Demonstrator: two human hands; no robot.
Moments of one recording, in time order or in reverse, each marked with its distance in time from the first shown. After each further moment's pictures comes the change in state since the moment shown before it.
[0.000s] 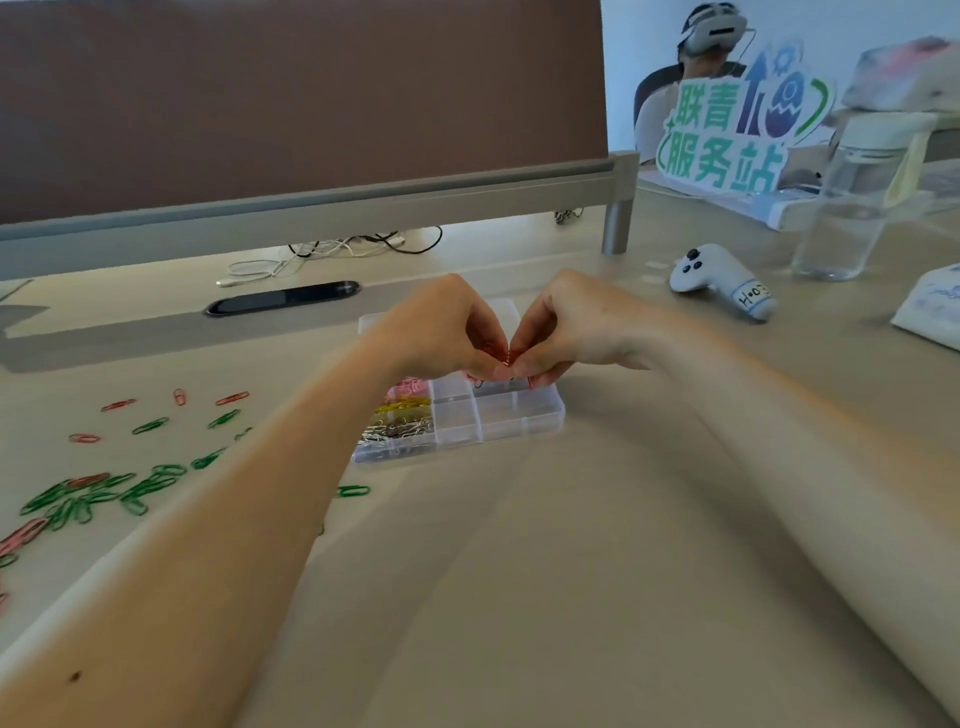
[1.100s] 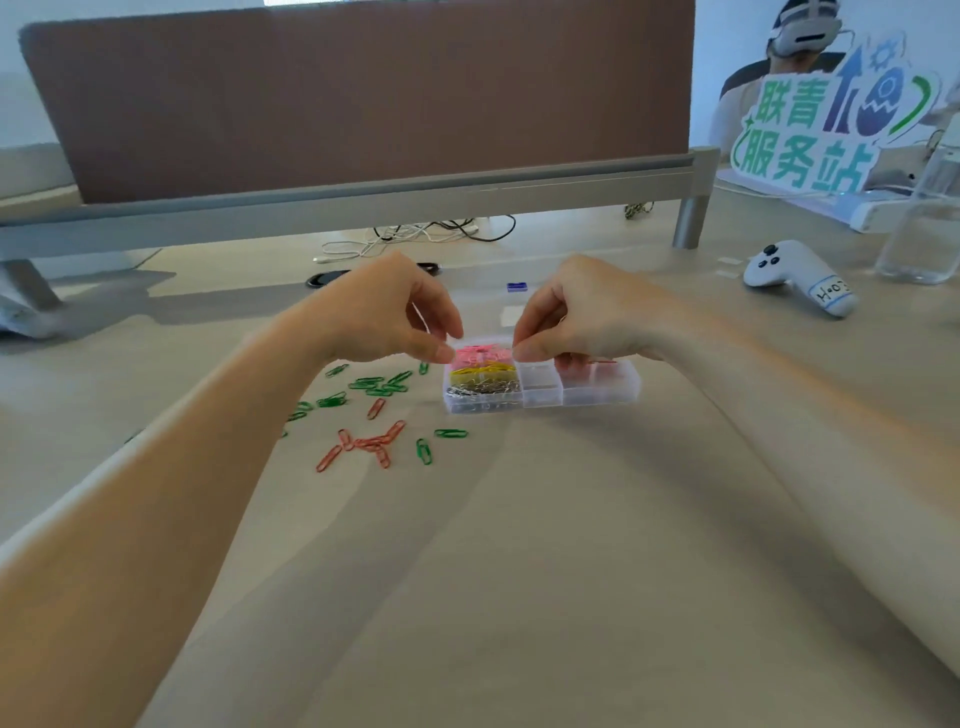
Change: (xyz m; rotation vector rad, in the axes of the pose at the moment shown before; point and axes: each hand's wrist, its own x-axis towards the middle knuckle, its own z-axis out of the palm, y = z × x) left_hand -0.104 -0.041 -0.063 0.023 0.027 -0.118; right_hand -0.017 -0.061 0.046 -0.186 -0.025 -0.145
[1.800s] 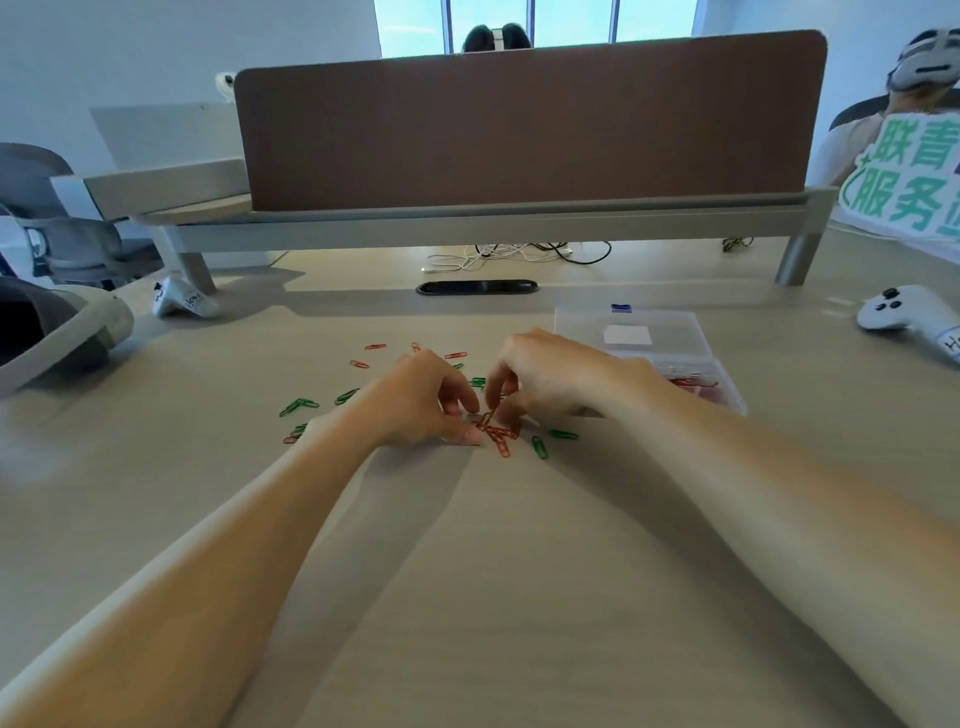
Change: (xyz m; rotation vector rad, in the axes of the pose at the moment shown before) left_hand -0.082 -0.064 0.020 0.073 0.059 -0.229; right_hand 0.048 -0.074 0.096 -0.444 -0.179 -0.224
